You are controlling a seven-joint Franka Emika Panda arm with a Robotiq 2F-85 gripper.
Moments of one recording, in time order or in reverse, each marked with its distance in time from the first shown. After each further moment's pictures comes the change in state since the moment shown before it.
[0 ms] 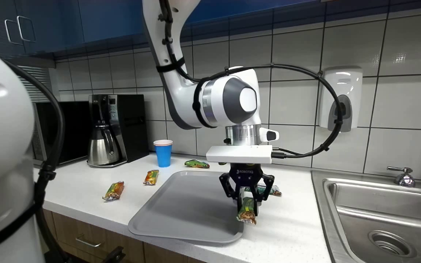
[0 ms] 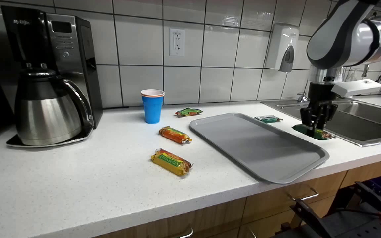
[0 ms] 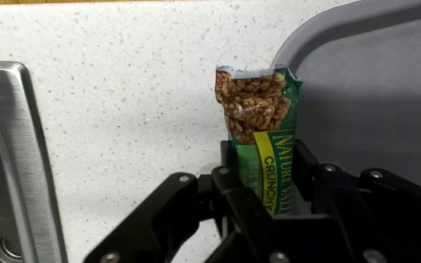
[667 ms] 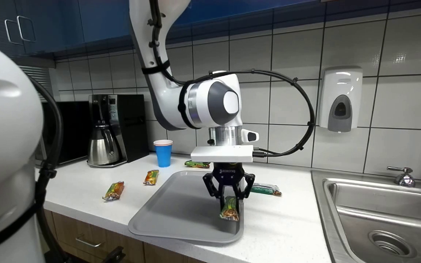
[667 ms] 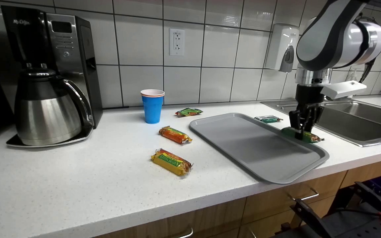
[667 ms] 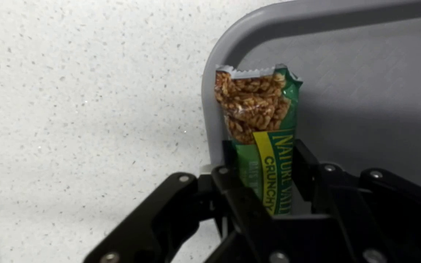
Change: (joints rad) arm 0.050 -0.008 0.053 -0.029 0.000 0.000 0.000
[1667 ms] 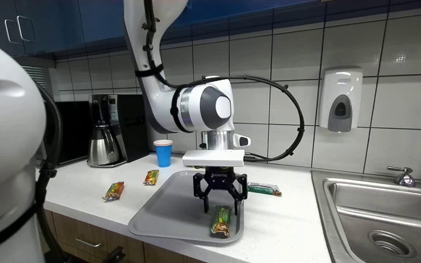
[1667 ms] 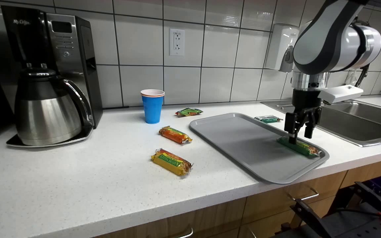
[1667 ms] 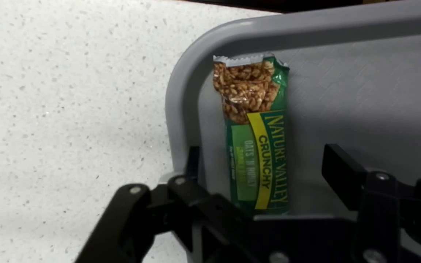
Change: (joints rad) arm 0.015 0.008 0.024 -0.025 0.015 0.000 0.000
